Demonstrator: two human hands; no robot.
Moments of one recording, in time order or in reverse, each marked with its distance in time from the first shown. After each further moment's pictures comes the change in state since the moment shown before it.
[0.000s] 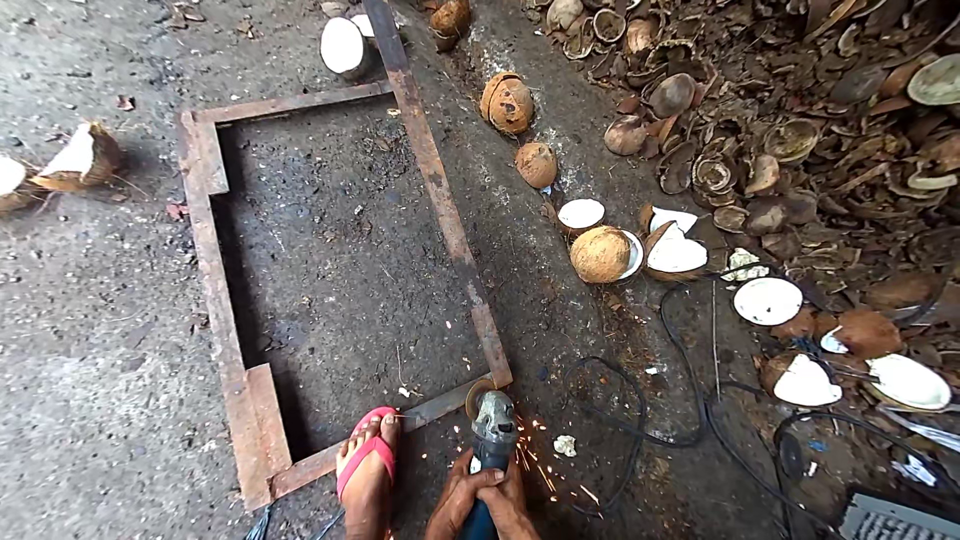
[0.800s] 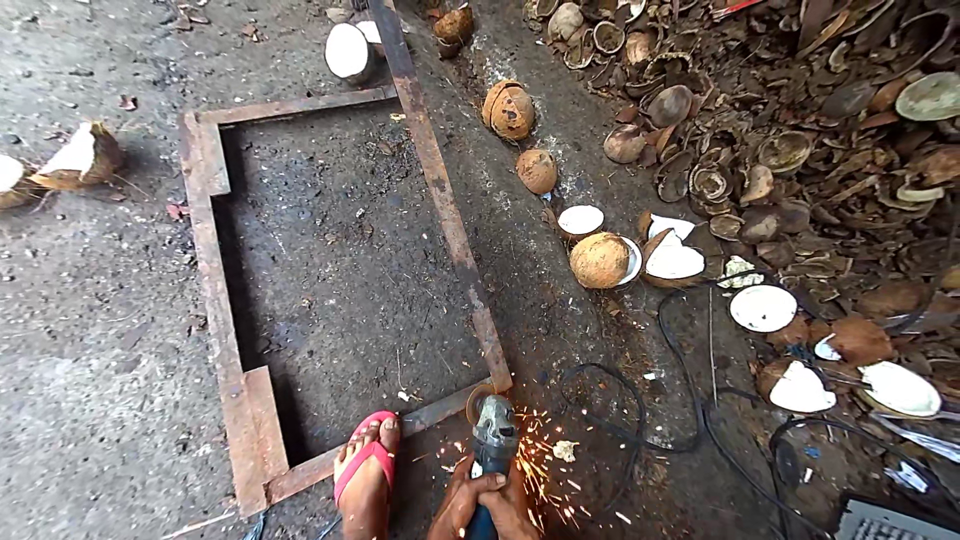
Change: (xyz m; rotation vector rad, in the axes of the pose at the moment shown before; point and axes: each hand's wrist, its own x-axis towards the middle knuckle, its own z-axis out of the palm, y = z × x) left_hand -0.005 0.003 0.007 -0.070 -0.003 -0.006; right_hand -0.003 -0.008 -0.003 -0.024 -0.024 0.049
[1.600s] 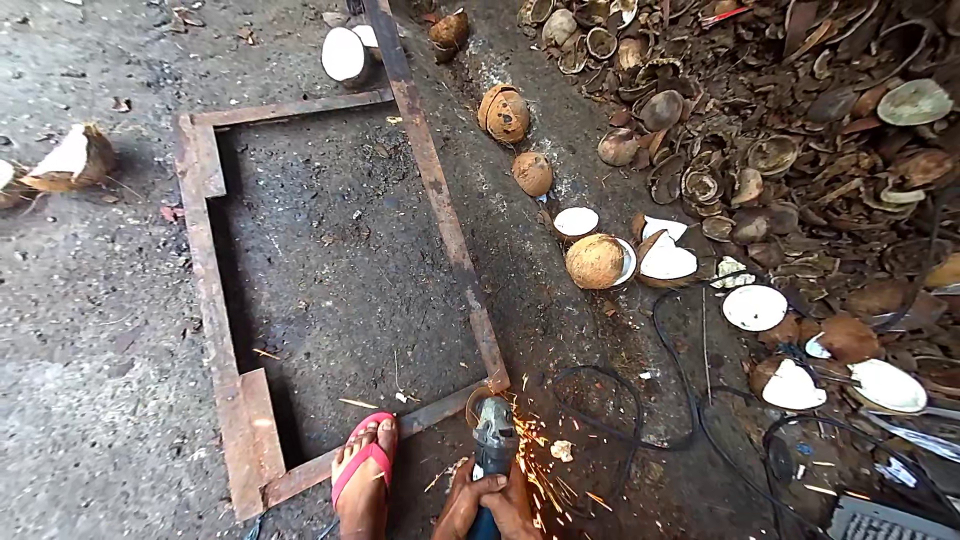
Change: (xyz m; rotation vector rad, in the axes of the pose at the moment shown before) left_hand 0.002 -0.006 0.004 0.018 0.014 -0.001; right_hand 0.000 0.004 -0.007 -0.022 0.002 0.011
